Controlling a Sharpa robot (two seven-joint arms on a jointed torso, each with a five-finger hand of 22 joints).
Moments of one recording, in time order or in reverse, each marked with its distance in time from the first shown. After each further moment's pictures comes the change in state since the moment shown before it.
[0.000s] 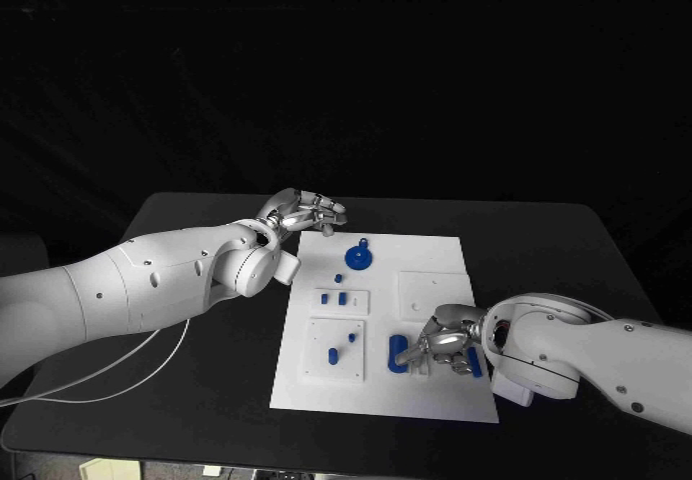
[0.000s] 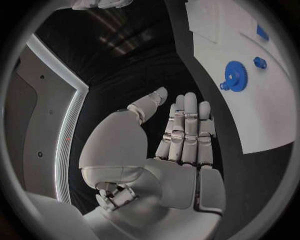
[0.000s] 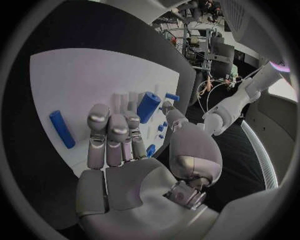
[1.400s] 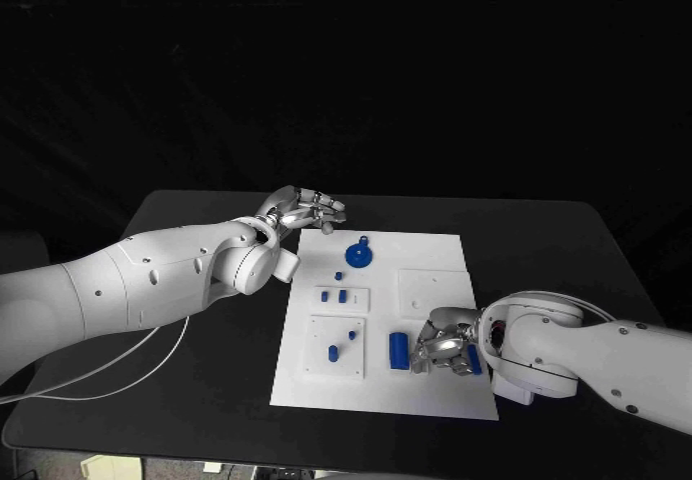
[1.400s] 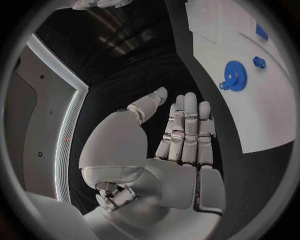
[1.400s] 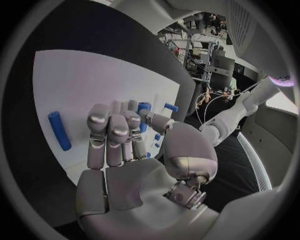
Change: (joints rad) left arm 0.000 -0.003 0.000 0.001 0.000 0.002 0.000; left_hand 0.000 0.000 0.000 0.000 0.000 0.000 0.000 0.000 0.000 0.000 0.000 0.000 0.001 0.000 0.000 0.000 0.002 0.000 0.000 0.000 -0.004 0.003; right arm -0.006 0.013 0.000 -0.006 -0.076 0.069 0.004; right_hand 0.034 0.113 0.443 0.110 -0.031 0.030 -0.008 -0.009 -0.012 0.022 0.000 -0.005 0.007 0.007 0.000 -0.004 0.012 0.007 0.019 0.019 0.009 0.001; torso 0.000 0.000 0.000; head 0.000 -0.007
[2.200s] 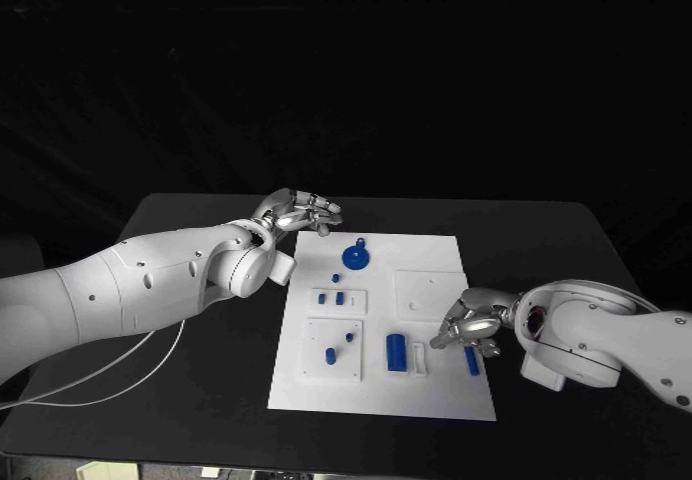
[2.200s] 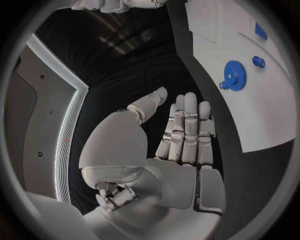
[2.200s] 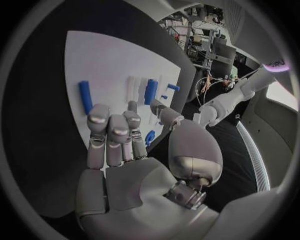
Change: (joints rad) left arm 0.000 -0.004 0.000 0.000 0.000 0.004 0.000; left_hand 0.000 0.000 -0.003 0.003 0.000 0.000 0.000 0.000 0.000 0.000 0.000 0.000 0.000 0.000 0.000 -0.004 0.002 0.000 0.000 0.000 0.000 0.001; right arm 0.038 -0.136 0.019 0.010 0.031 -0.052 0.072; right_hand 0.000 -0.128 -0.130 -0.107 0.008 -0.026 0.019 -0.009 0.013 0.002 0.009 0.000 0.011 0.009 0.009 -0.005 0.001 0.008 0.006 0.002 0.005 0.000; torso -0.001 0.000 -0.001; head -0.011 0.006
